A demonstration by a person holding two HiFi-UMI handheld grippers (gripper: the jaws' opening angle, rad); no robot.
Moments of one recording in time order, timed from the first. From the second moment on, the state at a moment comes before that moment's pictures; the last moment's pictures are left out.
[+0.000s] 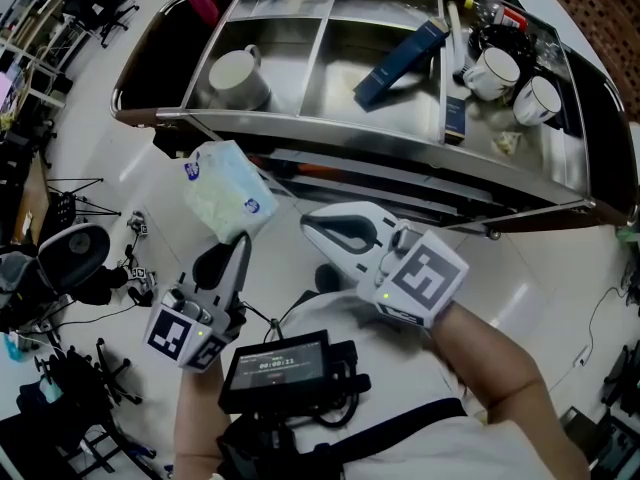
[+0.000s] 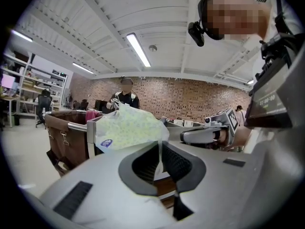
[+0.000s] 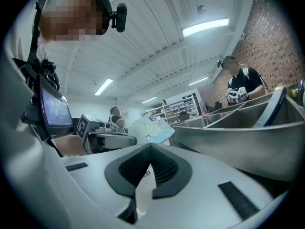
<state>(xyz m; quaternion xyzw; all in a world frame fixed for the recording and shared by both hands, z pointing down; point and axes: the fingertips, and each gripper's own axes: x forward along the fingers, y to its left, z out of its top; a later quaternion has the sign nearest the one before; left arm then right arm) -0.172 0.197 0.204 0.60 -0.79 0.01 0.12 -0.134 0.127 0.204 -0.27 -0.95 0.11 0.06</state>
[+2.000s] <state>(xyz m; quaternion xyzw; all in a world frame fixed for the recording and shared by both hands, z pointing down) -0.179 0.002 0.457 0.67 -0.69 0.14 0.22 -0.023 0.009 0.358 -0.01 -0.97 0.20 0.15</state>
